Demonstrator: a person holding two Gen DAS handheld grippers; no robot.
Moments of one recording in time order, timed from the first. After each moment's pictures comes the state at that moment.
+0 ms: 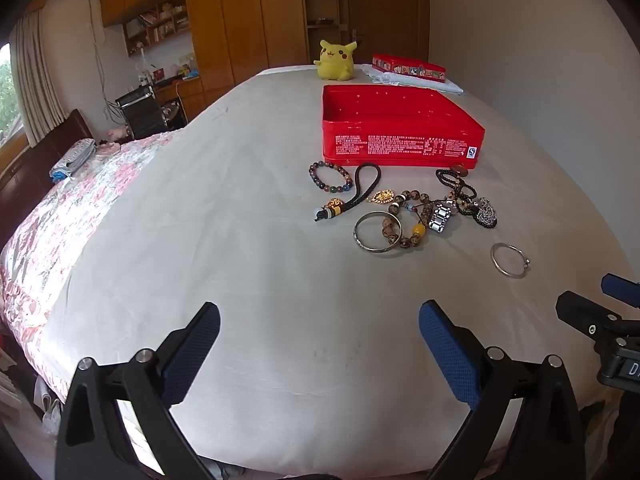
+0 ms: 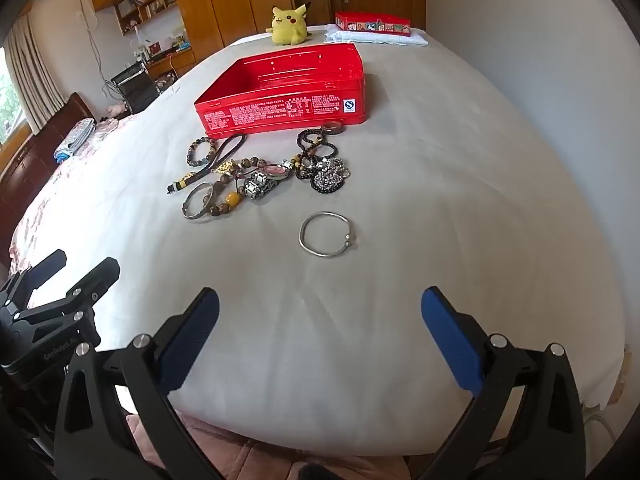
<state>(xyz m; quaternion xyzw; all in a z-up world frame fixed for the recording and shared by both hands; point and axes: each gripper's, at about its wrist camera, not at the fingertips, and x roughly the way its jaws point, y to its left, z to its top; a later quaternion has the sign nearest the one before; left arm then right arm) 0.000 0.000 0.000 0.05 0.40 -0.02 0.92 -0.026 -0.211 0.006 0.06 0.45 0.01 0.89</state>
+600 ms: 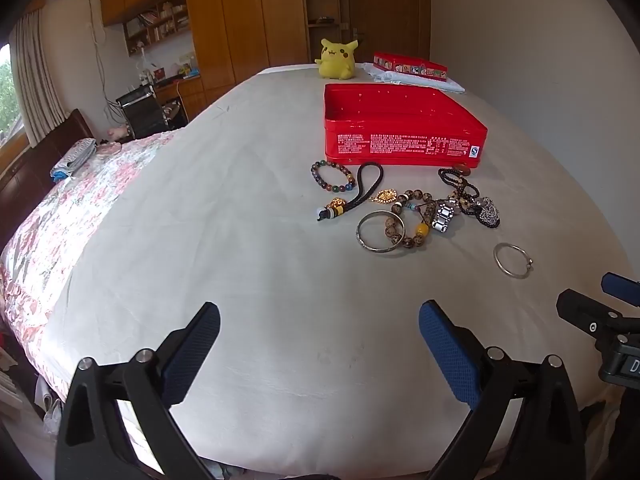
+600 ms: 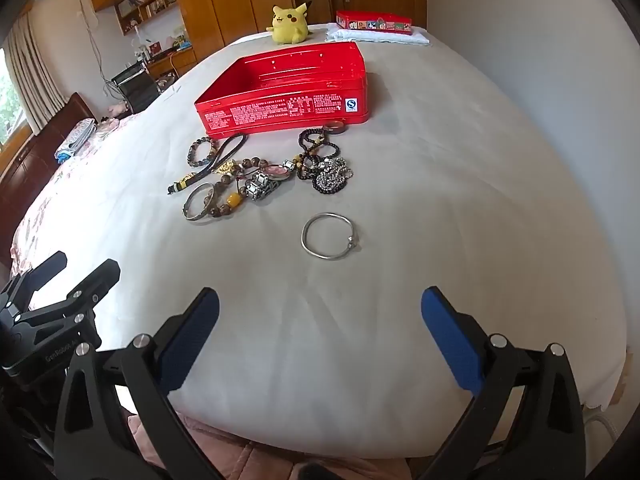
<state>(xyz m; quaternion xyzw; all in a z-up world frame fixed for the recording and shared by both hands) 0.000 0.000 0.000 0.04 0.40 -0.02 0.91 -0.024 -0.210 0.004 0.06 0.45 0.01 0.89</state>
